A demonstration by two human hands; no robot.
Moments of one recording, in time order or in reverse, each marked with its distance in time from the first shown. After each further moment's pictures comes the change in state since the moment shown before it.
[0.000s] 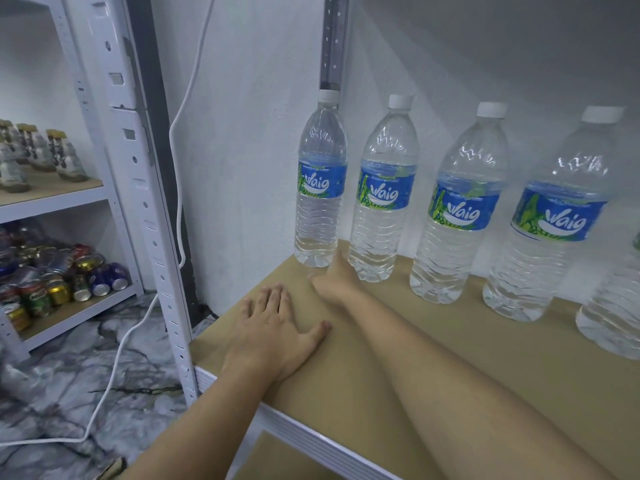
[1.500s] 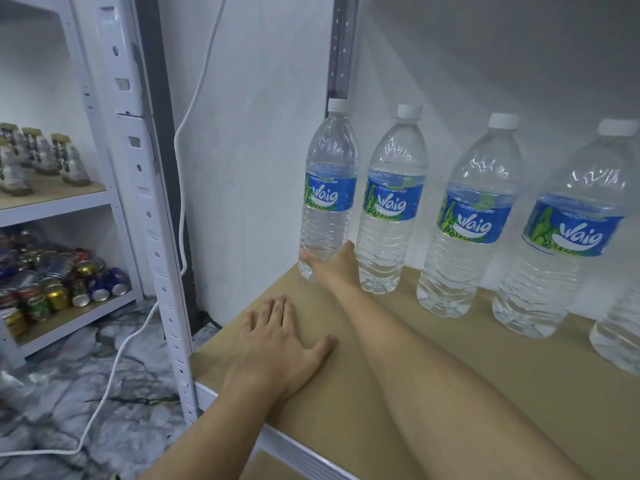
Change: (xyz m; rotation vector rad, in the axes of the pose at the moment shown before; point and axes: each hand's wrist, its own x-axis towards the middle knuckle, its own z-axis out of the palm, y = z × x) left_hand -0.003 0.001 -0.003 0.017 0.015 -0.010; right_hand 0.034 -0.019 0.009 0.349 0.247 0.013
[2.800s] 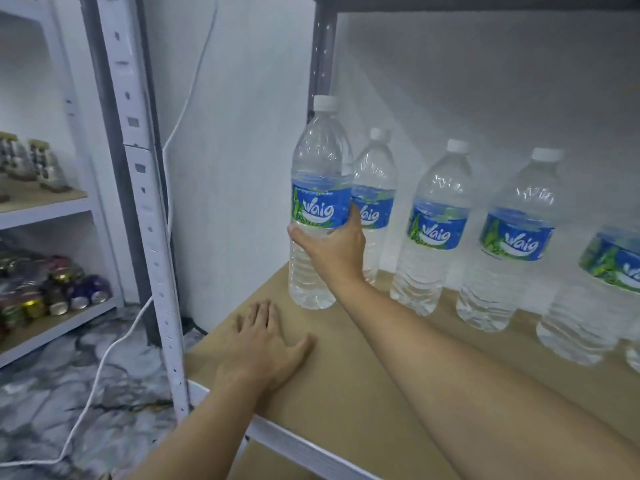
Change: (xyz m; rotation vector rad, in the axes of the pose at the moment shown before) left_hand 0.000 -0.001 0.002 -0.014 0.012 -0.010; right_hand -0.055 -0.060 -0.057 0.246 0.299 -0.368
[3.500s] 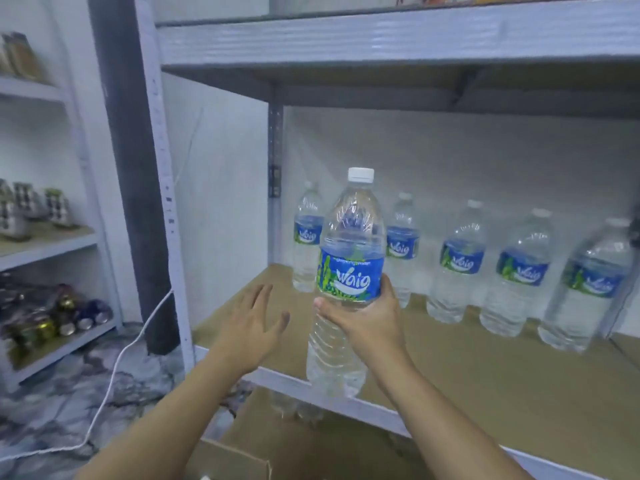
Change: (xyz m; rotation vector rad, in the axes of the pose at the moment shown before) left_hand -0.157 0.053 -0.107 -0.287 0.276 0.268; right_hand -0.160 -0.126 -0.232 0.040 -0.044 0.173
